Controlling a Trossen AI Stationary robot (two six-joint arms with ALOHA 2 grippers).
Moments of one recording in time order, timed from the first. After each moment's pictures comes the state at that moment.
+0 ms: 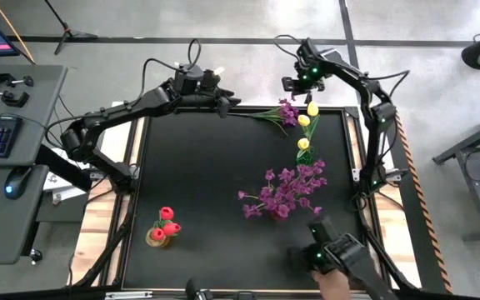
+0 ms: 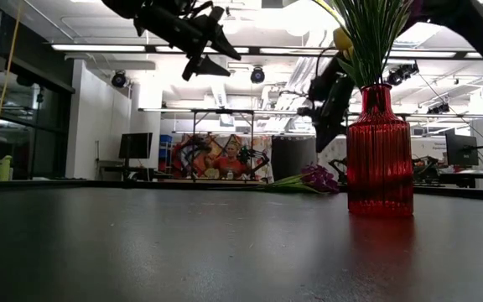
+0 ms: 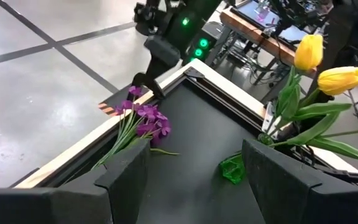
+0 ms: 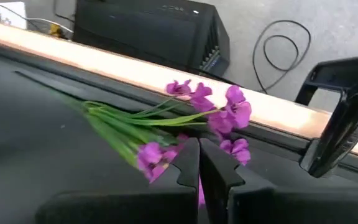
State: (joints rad) left arm 0.58 1.51 1.28 -0.16 0.21 -0.30; right arm -1.05 2.03 1.78 -1.01 -0.27 0.32
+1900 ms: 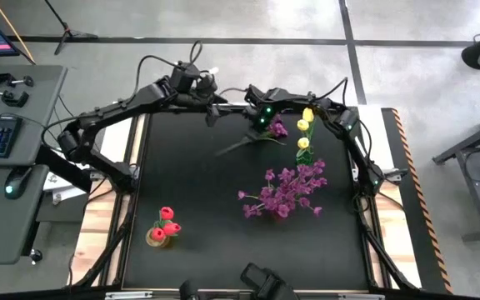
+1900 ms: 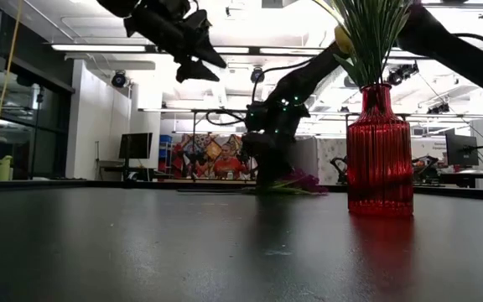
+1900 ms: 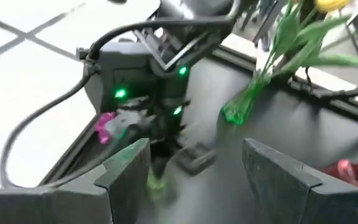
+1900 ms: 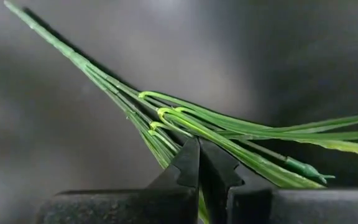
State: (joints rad) left arm 0.64 1.48 1.28 -0.36 0.37 -0.01; right arm -0.62 2.31 1.78 -0.83 -0.39 -0.04
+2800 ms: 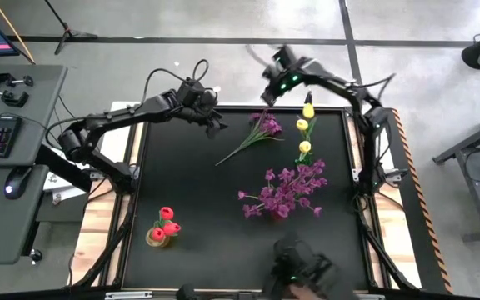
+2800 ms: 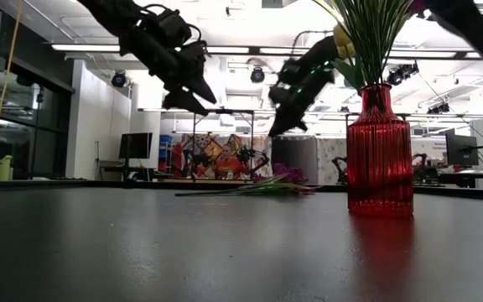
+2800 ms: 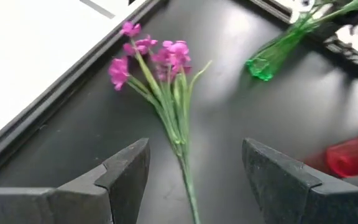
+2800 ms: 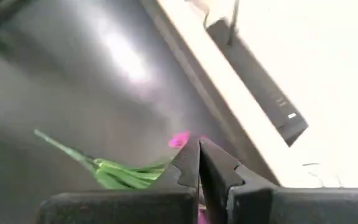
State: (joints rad) left arm 0.62 1.49 1.10 -0.34 0.30 -0.07; right arm -0.82 2.05 1.79 -0.74 -0.42 -0.16
